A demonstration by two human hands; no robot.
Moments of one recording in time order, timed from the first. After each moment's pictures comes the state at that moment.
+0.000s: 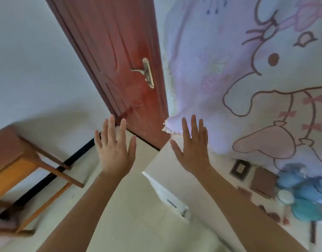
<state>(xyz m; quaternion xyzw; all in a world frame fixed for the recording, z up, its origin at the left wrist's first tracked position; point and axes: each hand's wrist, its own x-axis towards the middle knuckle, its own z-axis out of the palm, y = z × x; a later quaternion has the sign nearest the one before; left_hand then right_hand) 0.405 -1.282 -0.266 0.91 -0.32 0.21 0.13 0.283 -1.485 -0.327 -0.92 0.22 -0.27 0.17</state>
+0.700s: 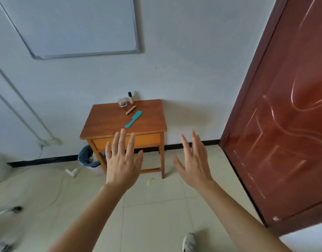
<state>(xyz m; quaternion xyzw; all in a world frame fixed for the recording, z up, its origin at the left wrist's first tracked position) 0.611 -0.754 -0.280 0.98 0.03 0.19 0.08 0.656 -0.990 -0.311 -0.97 -0.14 -0.13 0.18</state>
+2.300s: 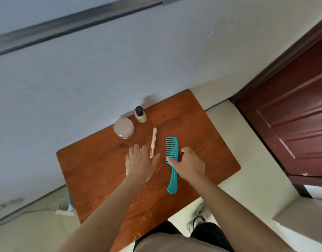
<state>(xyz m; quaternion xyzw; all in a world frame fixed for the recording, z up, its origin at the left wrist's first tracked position) 1.241 -0.464 -0.497 0.97 -0.07 -0.22 0.08 1.196 -0.629 -0.482 -0.90 0.28 0.26 0.20</state>
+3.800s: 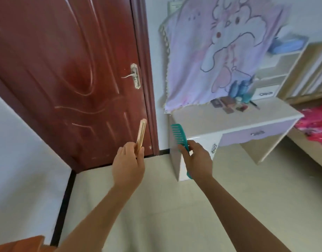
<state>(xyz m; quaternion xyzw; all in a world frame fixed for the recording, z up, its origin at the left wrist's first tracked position) 0.746 -0.909 -0.274 0.68 -0.63 0.02 0.37 0.537 -0.944 -0.305 -0.61 0.69 -0.35 0.18</state>
